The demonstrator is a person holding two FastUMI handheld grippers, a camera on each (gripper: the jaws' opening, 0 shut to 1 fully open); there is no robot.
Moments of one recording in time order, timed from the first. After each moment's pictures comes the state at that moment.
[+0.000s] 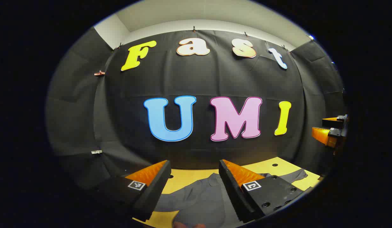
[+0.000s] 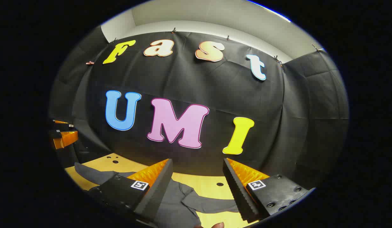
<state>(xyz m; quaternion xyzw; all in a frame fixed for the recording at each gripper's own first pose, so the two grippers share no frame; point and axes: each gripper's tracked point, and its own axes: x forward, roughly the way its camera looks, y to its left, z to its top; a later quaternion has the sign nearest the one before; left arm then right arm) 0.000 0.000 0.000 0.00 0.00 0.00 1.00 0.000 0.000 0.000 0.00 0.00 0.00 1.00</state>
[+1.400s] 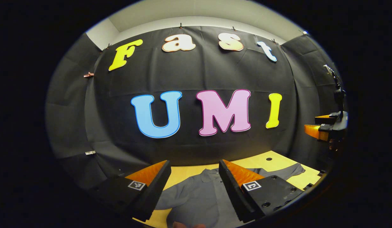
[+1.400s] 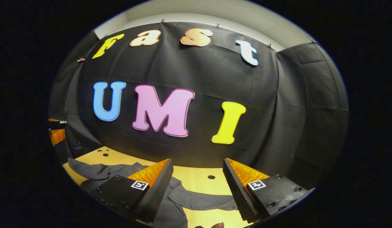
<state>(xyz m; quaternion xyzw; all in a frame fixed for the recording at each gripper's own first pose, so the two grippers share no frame) 0.005 -0.052 -0.024 0.02 0.03 -0.03 1.00 0.045 -0.085 -0.062 0.02 0.06 -0.04 1.00</state>
